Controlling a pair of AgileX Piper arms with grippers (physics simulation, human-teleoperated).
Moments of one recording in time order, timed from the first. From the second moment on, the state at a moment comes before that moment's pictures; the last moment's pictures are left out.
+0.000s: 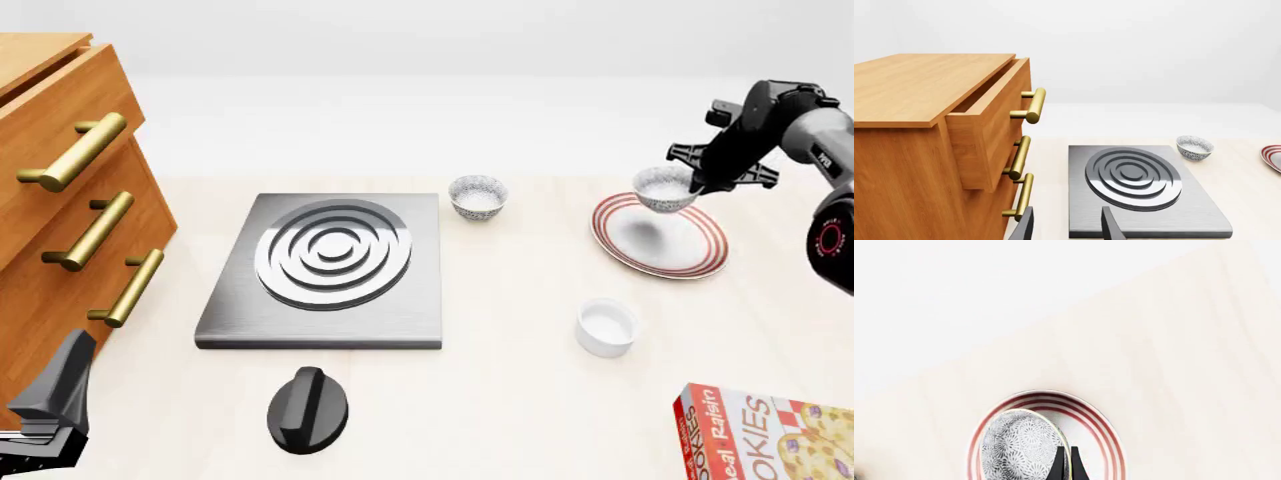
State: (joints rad) left arm 0.00 0.01 0.00 0.00 0.00; right arm -0.23 2.41 -2.20 0.92 0.20
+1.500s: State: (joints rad) left arm 0.00 0.01 0.00 0.00 0.00; right arm -0.23 2.36 -2.00 0.81 0.19
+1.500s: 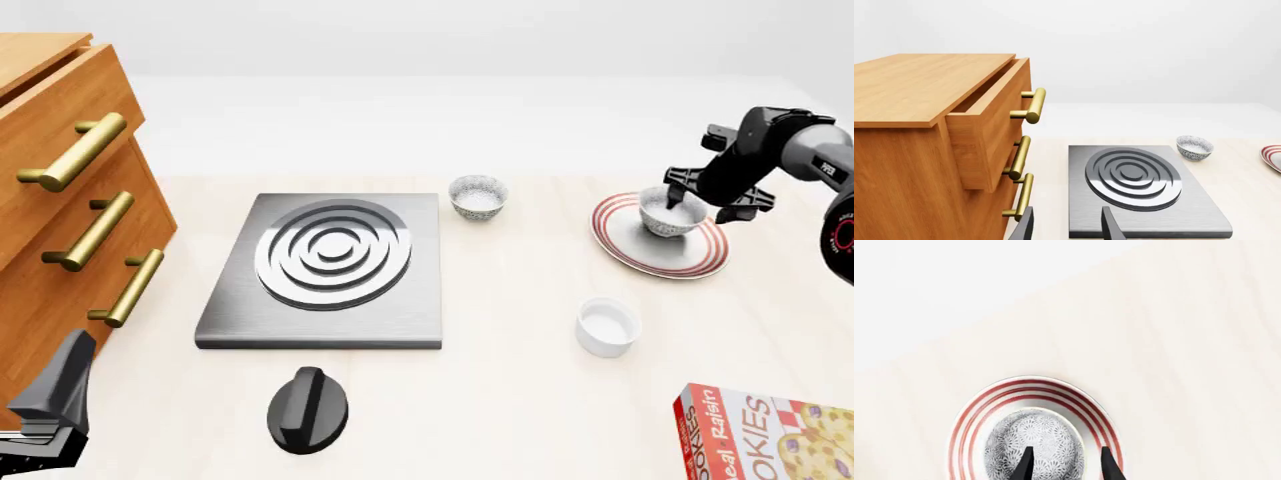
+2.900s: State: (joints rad) left arm 0.00 0.01 0.00 0.00 0.00; right arm -0.29 1.95 -1.73 0.73 0.16
